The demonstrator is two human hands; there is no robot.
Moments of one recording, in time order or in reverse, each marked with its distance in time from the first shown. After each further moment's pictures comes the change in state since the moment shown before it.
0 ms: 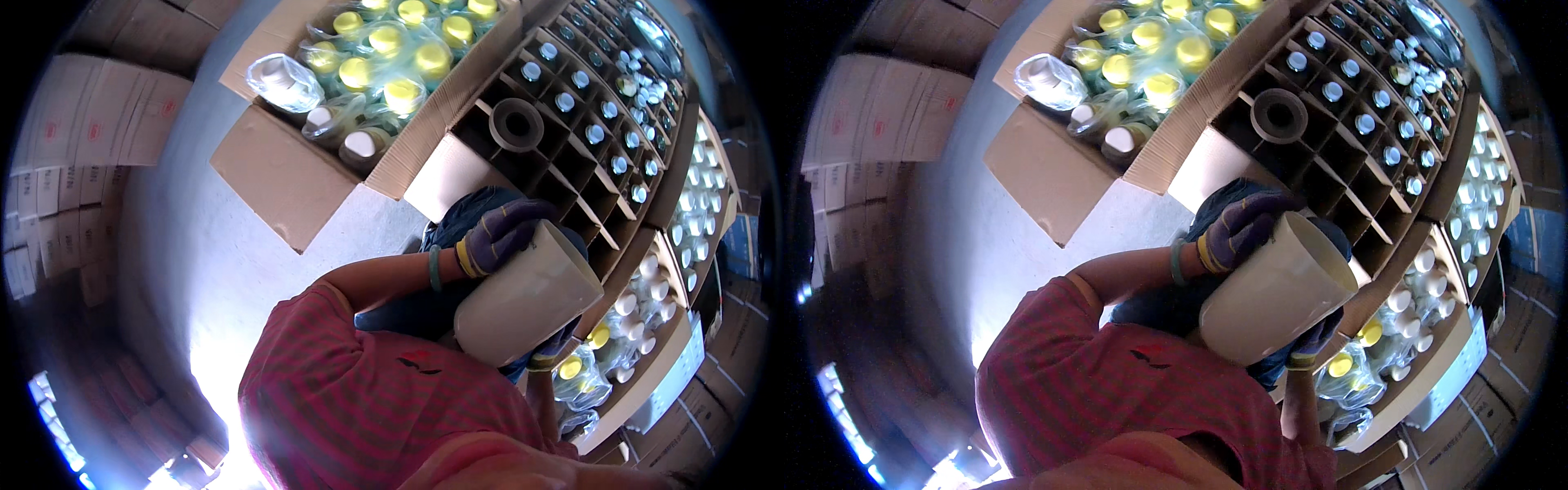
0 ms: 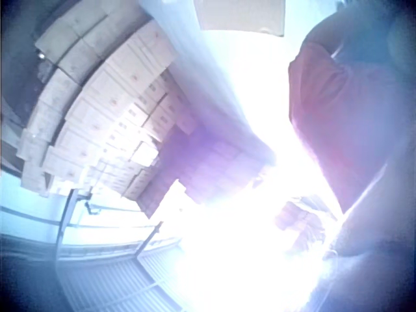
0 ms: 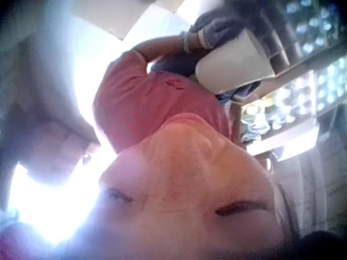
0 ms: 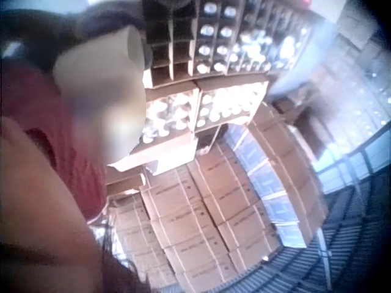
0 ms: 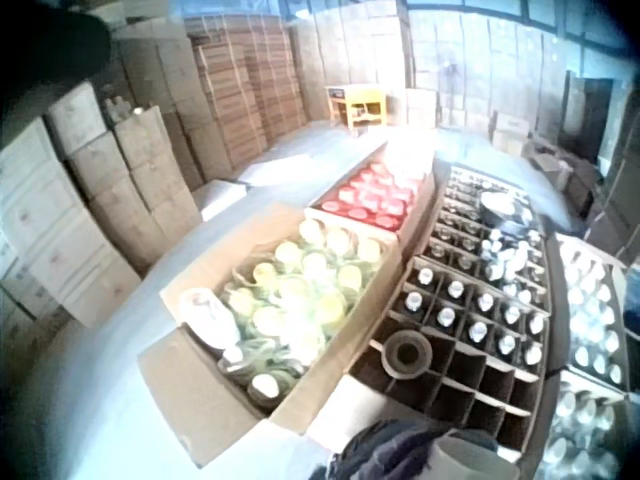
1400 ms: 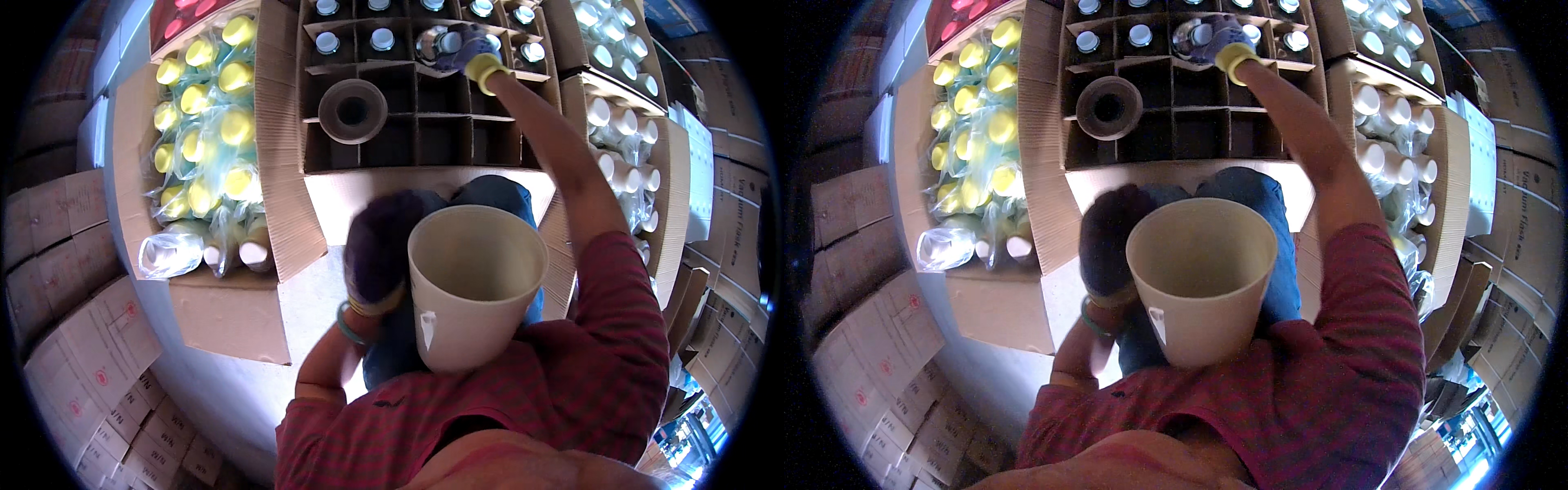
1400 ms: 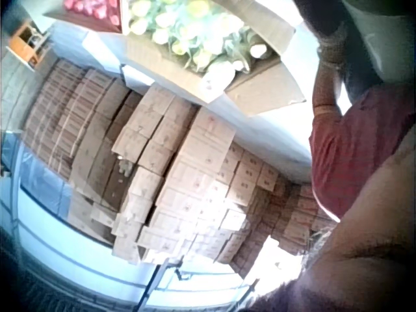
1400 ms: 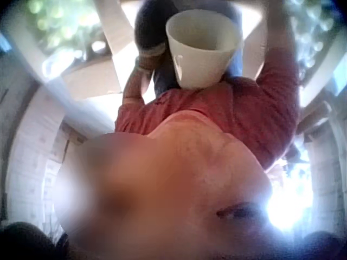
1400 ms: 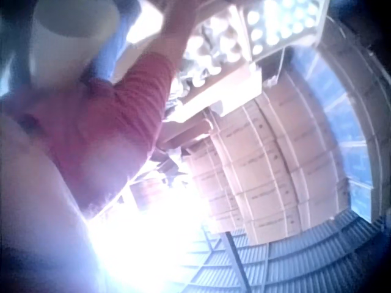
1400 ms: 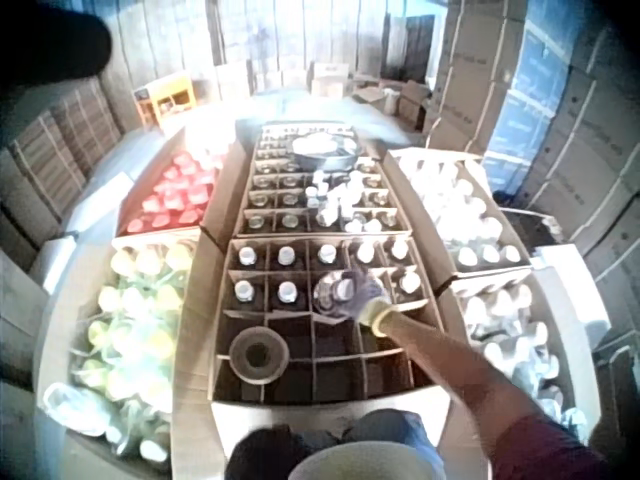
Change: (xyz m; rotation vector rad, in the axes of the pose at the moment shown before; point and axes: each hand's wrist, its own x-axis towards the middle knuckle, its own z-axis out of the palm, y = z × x) left_hand 0.020 -0.016 0.002 -0.219 0.047 -0.427; right_hand 0.449 0.022 0.094 -0.614 -0.020 0.021
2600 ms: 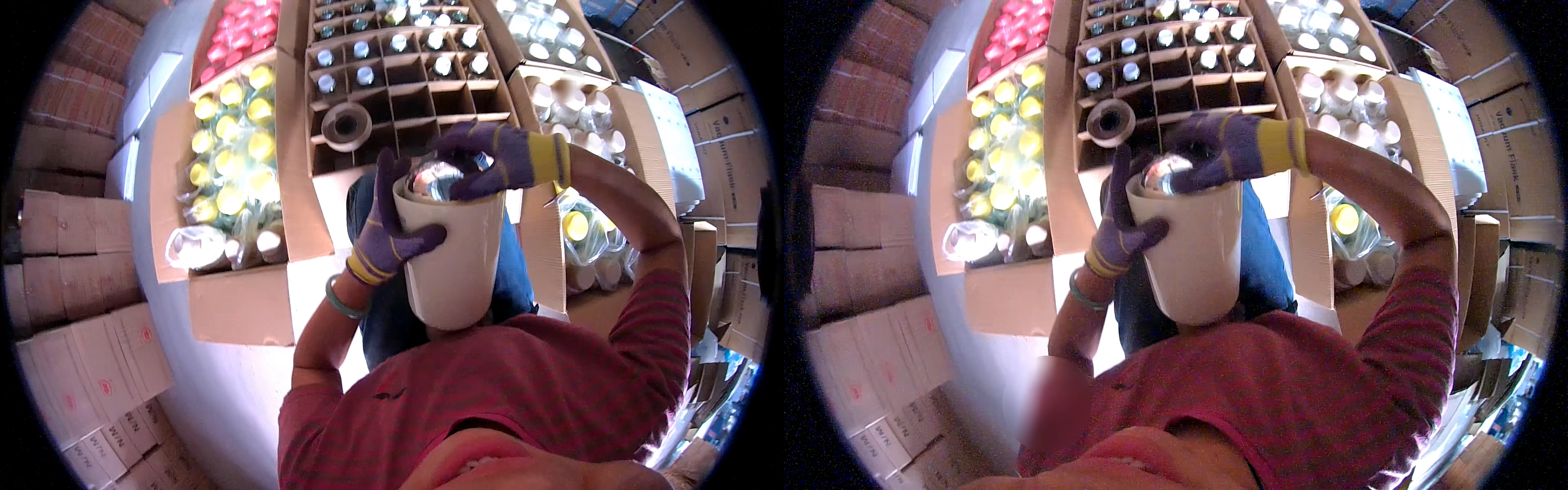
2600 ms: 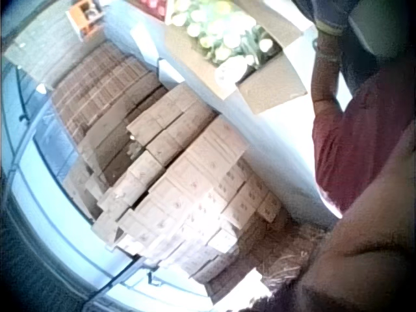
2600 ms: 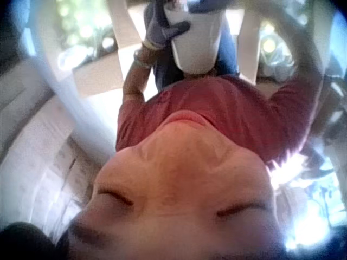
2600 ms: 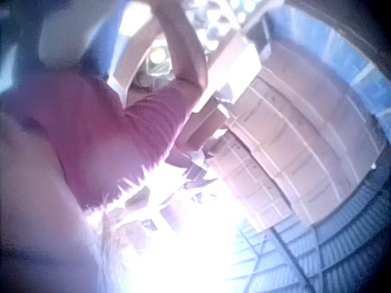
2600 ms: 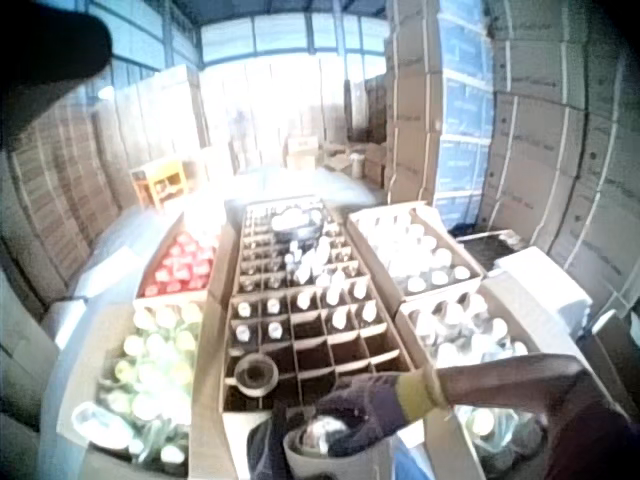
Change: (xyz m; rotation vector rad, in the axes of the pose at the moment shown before) left_hand -0.063 0.062 0.038 0.417 -0.494 0.224; right_hand -0.291 -0.141 -0.306 0.400 -0.585 -0.525
